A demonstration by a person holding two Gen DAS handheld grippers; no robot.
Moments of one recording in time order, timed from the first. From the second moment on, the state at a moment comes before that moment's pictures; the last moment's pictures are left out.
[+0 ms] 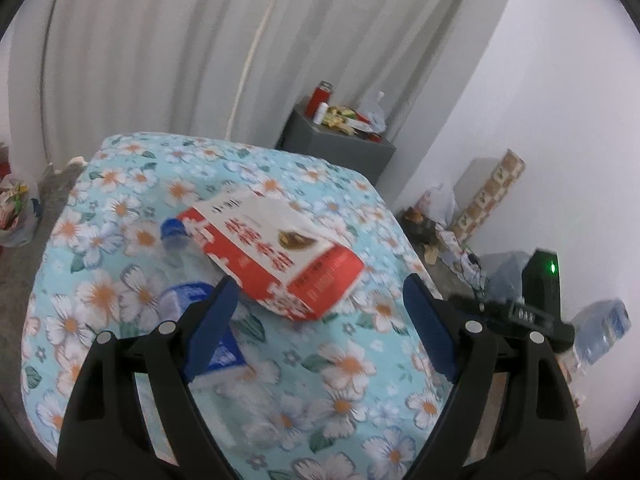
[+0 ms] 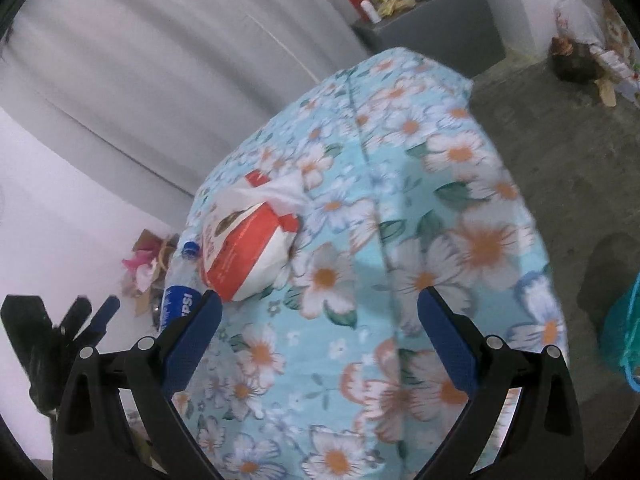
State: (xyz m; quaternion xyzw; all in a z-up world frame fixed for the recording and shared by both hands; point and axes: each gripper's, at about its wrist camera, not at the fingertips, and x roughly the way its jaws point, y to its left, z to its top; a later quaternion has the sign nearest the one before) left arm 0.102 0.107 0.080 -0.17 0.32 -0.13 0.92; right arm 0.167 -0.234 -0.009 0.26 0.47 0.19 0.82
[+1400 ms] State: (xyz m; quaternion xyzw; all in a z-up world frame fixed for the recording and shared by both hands) left arm 0.099 0.174 -0.019 -0.27 0.40 -0.08 0.87; right arm 0.261 -0.140 0.016 0.12 0.47 0.21 0.85
